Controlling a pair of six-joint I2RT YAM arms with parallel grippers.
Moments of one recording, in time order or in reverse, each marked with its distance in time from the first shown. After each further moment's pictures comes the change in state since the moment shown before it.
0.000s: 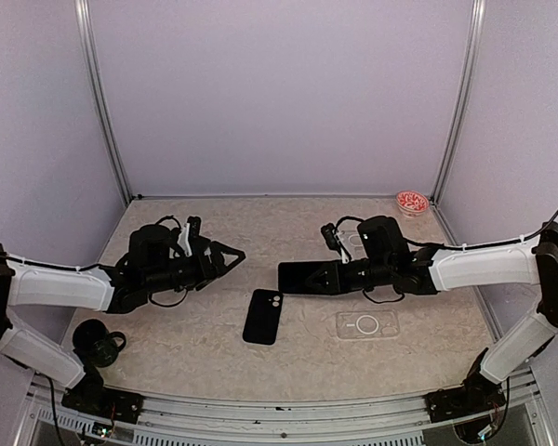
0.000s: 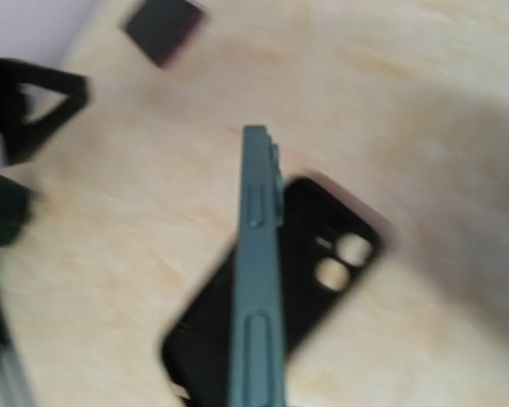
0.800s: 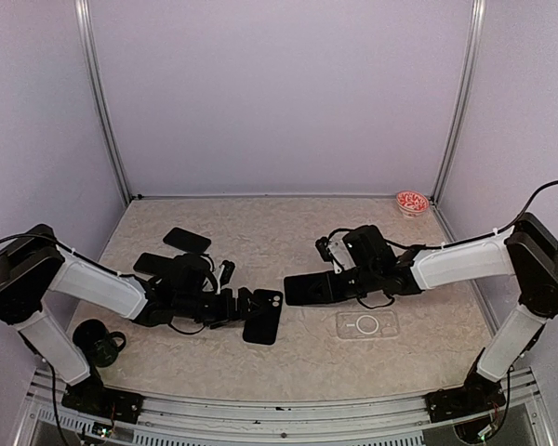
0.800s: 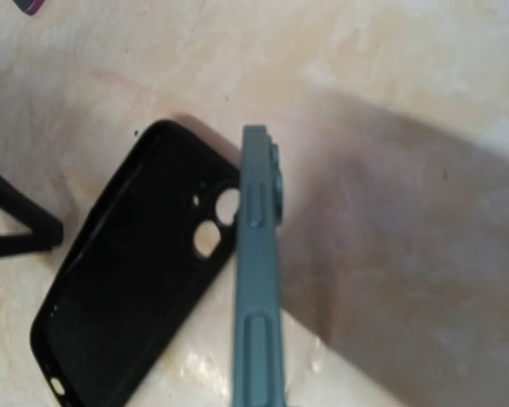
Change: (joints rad) left arm -0.132 0.262 0.015 -0.091 0.058 0.014; right arm 0.000 0.129 0.035 -0.088 0.099 -0.056
